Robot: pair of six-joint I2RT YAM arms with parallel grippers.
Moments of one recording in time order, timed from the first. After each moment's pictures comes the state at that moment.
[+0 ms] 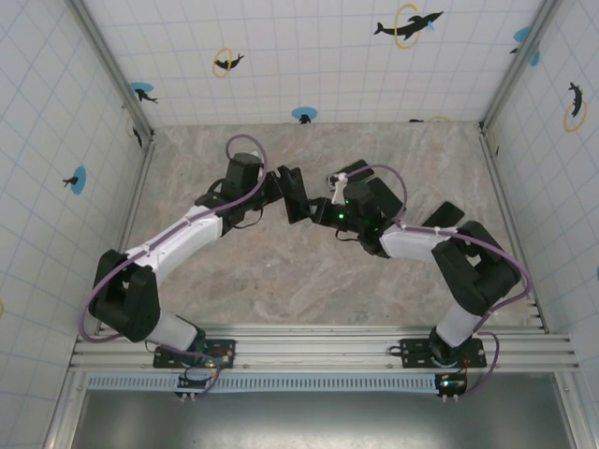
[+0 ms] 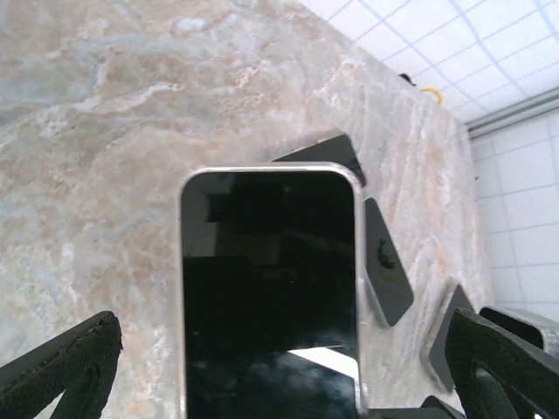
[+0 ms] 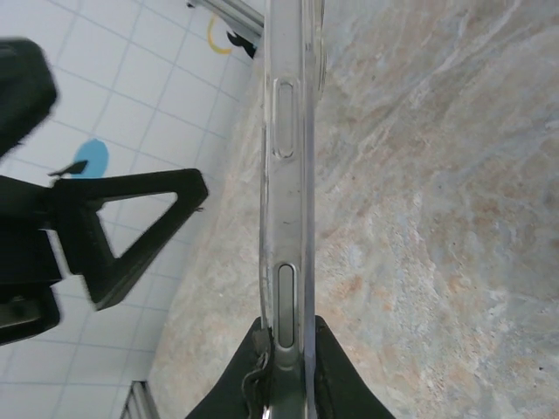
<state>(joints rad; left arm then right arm) -0.52 1.48 1.05 -0.17 0.15 -0.80 0.68 1.67 0.82 0.52 -0.36 0.90</state>
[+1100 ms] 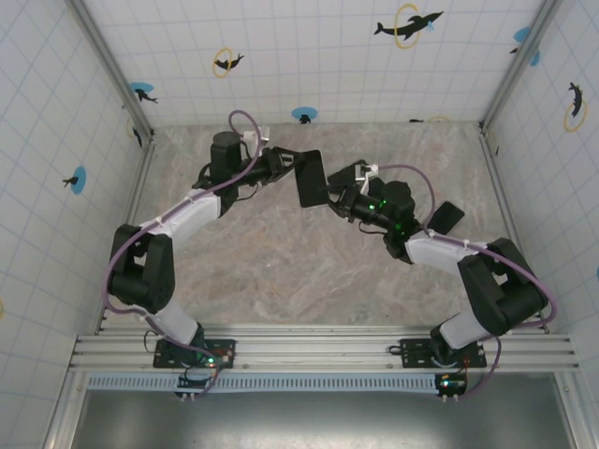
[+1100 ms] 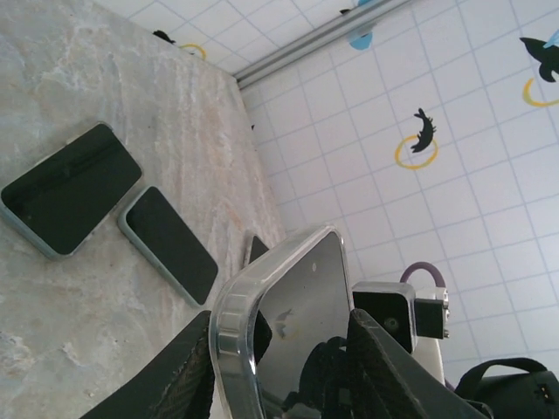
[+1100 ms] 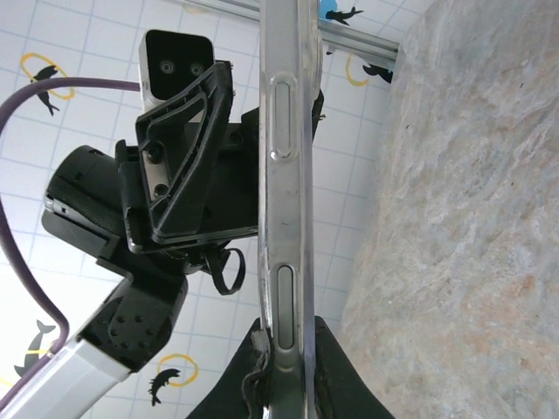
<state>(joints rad) -0.37 1.66 1.13 0.26 0.80 -0.90 0.54 1.51 0.67 0.83 -0.59 1.30</state>
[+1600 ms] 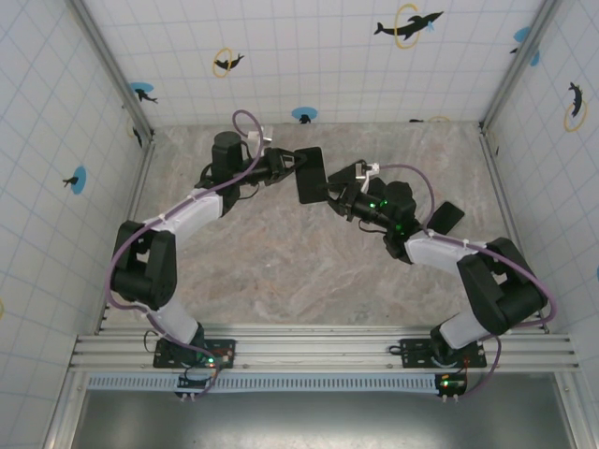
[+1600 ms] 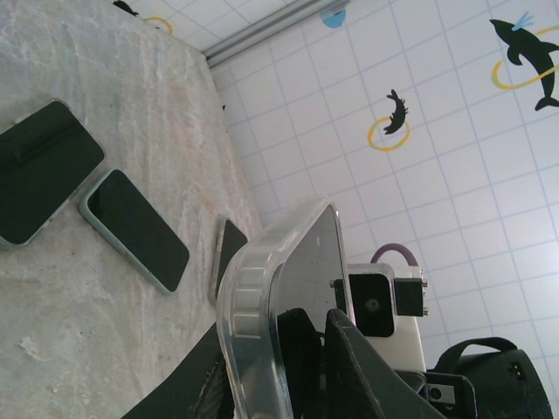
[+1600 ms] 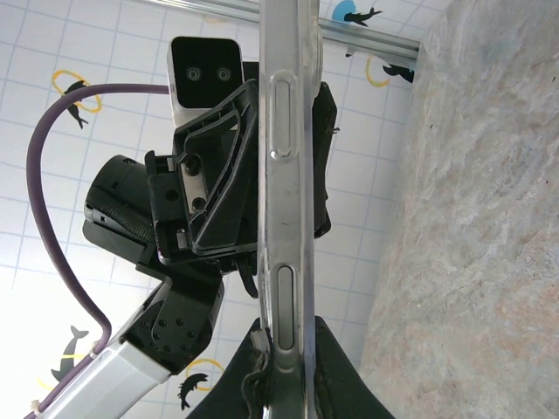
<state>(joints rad) -0.37 1.69 1.13 0.32 0.88 -0.95 0.54 1.52 0.67 0.89 -0.59 1.37</state>
